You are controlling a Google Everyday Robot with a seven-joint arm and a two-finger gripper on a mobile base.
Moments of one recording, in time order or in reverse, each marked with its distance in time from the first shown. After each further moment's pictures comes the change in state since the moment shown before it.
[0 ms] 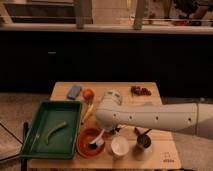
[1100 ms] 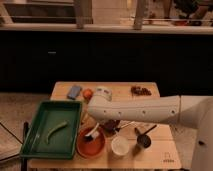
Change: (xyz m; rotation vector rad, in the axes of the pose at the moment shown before) arm 0.009 -0.053 0.007 0.042 0.068 -0.052
